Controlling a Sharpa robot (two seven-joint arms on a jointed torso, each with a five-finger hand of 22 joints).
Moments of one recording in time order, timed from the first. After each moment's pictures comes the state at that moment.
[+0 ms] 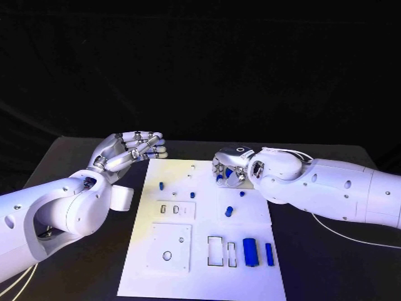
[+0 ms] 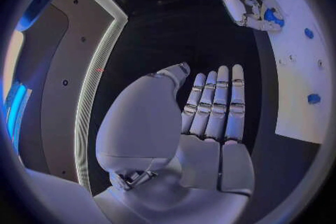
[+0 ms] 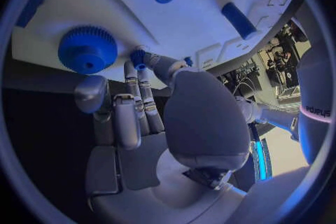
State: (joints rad) left arm 1.20 -0.97 -0.03 1.71 -0.05 -0.37 0.48; left_hand 1.46 -0.14 0.41 0.22 0.16 0.88 0.22 0.25 0.15 1.02 0.18 0.09 0.06 0.97 0.14 0.28 0.21 0.18 0.87 0.24 0.32 0.12; right arm 1.29 -0.66 -0.16 1.38 -1.64 -0.25 -0.10; right_hand 1.34 -0.21 0.61 0.01 0.16 1.08 0.12 0.29 0.33 1.25 0.08 0.11 0.16 1.47 -0.01 1.44 1.26 0.12 1.29 0.09 1.20 0.98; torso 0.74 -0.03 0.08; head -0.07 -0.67
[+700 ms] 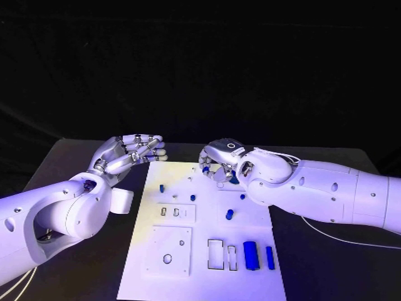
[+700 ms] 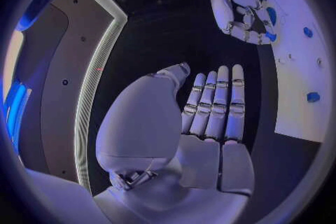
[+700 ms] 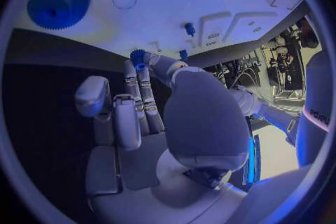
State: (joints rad) left arm 1.20 -0.97 -0.03 1.71 -0.05 -0.37 0.48; left_hand 1.46 -0.14 0.41 0.22 0.16 0.88 0.22 0.25 0.15 1.02 0.18 0.09 0.06 0.97 0.14 0.28 0.21 0.18 0.87 0.24 0.32 0.12; right arm 1.30 -0.60 -0.16 1.38 -1.66 -0.41 -0.14; right_hand 1.34 -0.21 0.61 0.00 0.15 1.08 0.12 0.30 0.36 1.25 0.09 0.12 0.16 1.46 -0.02 1.44 1.27 0.12 1.29 0.09 1.21 1.01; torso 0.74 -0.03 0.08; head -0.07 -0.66
